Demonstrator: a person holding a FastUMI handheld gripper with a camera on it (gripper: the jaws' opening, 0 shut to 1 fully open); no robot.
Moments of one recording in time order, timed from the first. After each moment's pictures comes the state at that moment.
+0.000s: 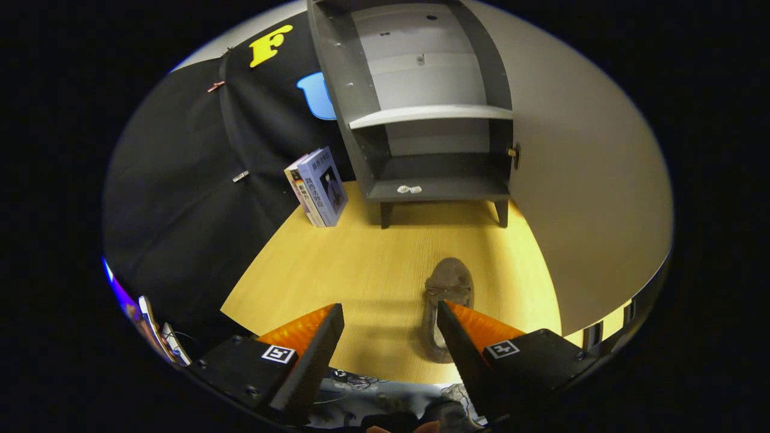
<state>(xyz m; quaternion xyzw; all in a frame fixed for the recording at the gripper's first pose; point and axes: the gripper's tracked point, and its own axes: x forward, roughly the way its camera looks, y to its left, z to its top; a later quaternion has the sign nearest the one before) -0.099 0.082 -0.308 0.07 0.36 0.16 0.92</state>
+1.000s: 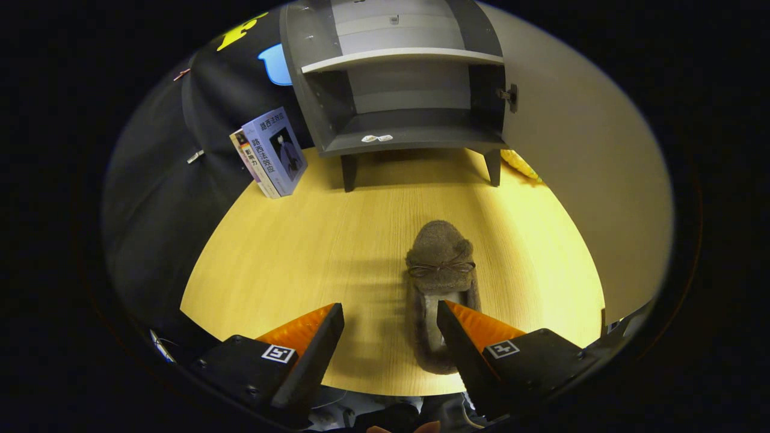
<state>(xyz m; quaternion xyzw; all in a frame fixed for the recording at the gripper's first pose) -0.064 0.082 -0.421 0.05 0.43 0.09 0.90</state>
